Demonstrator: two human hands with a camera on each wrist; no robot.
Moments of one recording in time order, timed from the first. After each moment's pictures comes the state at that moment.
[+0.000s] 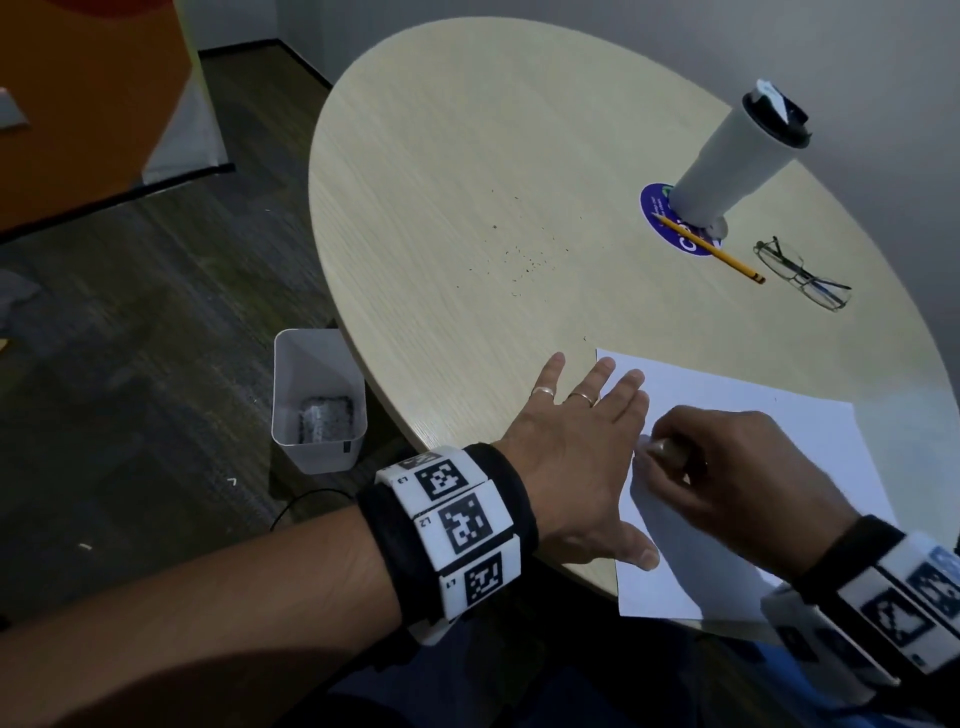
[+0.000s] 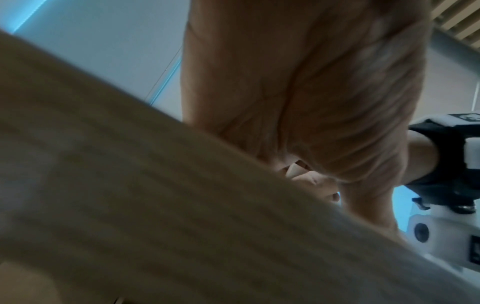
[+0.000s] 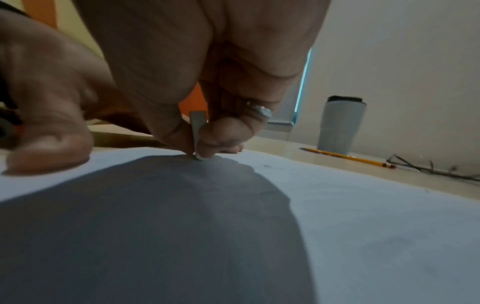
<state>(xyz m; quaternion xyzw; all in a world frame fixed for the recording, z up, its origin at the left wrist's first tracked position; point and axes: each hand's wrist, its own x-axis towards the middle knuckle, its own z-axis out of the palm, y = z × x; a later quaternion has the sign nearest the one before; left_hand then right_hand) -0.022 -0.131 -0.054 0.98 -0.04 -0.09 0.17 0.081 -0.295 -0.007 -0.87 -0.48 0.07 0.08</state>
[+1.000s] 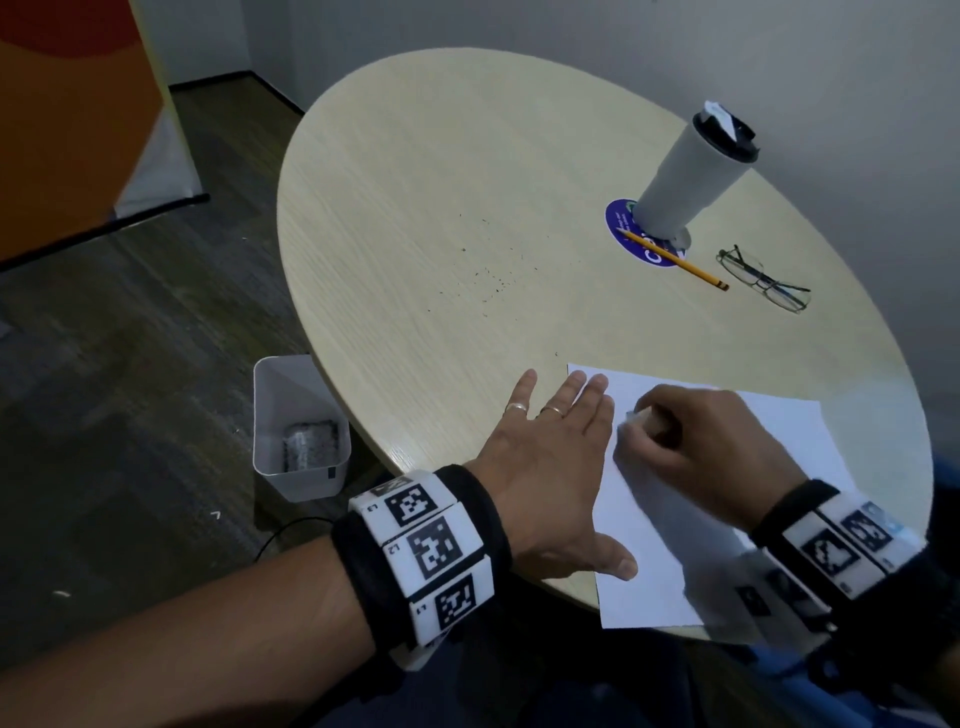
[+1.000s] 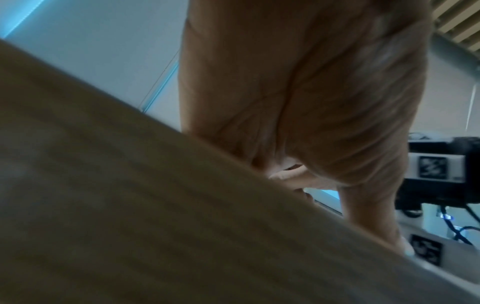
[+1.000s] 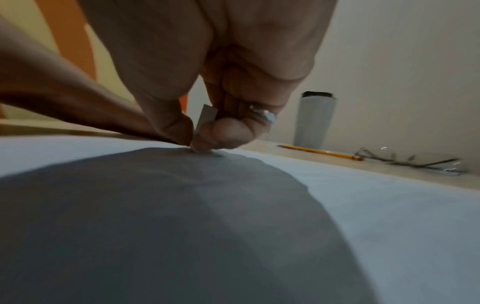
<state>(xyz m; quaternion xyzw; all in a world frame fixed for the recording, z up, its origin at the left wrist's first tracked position) -0.023 -0.131 -0.053 0.98 -0.04 -0.09 0.17 0.105 -0.282 -0.013 -0.91 -0.39 0.06 0.11</state>
